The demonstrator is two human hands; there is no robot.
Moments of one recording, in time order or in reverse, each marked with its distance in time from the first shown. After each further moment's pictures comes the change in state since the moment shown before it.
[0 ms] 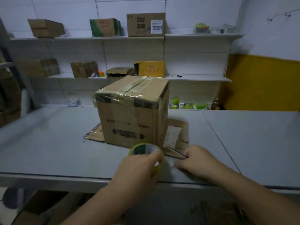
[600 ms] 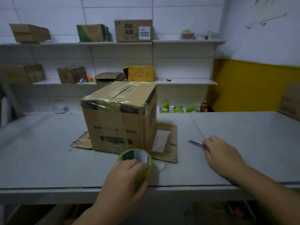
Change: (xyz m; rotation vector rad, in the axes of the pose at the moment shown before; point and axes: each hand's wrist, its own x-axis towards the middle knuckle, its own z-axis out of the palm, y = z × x) left_hand -0.010 -0.019 0.032 -0.163 0.297 0.148; right_hand 0.009 0.103 -0.028 -0.442 0.422 -0.087
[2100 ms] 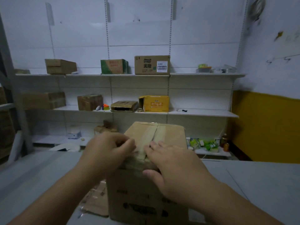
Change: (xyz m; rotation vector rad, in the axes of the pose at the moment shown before) left_hand 0.149 -0.106 -0.113 -0.166 0.260 -0.281; right_hand 0.109 -0.201 -0.120 0.007 -0.117 -0.504
